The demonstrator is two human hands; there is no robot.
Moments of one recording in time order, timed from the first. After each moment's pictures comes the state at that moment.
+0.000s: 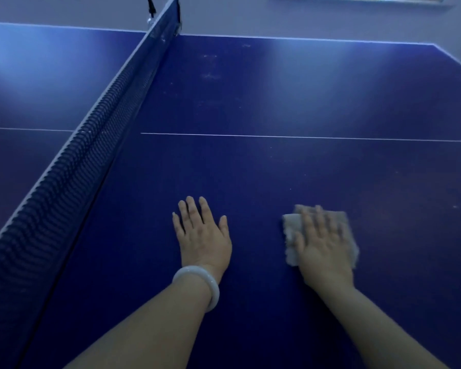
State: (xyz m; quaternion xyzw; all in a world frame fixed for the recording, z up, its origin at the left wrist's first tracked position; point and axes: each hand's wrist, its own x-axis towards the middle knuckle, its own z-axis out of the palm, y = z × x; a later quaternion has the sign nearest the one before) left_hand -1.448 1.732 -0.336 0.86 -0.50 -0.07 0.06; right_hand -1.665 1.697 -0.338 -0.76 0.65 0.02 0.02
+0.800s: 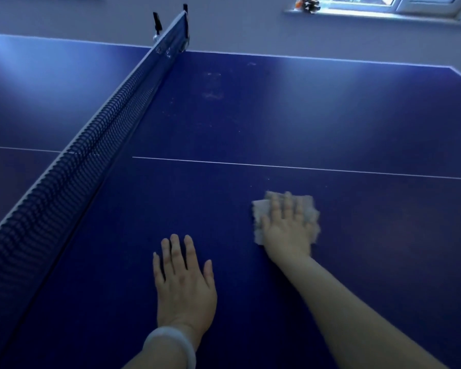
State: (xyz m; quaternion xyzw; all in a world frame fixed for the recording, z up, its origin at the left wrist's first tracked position) left_hand -1.454 1.726 -0.336 0.87 -0.48 -0.05 0.02; right_hand -1.594 1.567 -0.330 -0.76 0.64 0.04 0.07
